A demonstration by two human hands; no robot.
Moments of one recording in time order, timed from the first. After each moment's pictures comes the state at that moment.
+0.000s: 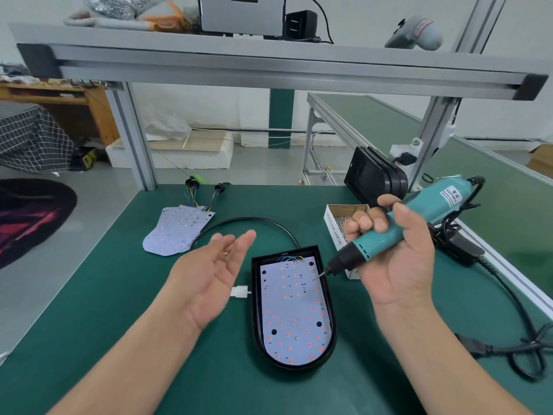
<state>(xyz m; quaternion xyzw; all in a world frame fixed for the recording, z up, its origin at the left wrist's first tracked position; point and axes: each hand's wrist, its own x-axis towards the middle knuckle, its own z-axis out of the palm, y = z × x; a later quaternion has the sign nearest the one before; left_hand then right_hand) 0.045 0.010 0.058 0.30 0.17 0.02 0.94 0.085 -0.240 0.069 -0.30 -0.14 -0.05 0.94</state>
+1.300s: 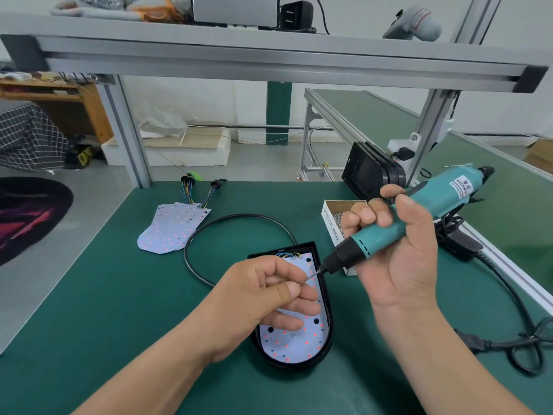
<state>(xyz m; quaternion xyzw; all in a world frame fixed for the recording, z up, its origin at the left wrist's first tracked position) 0.012 -0.023 0.046 0.64 -0.08 -0.17 0.75 0.070 -0.233 0.082 -0.28 -0.16 -0.04 0.95</state>
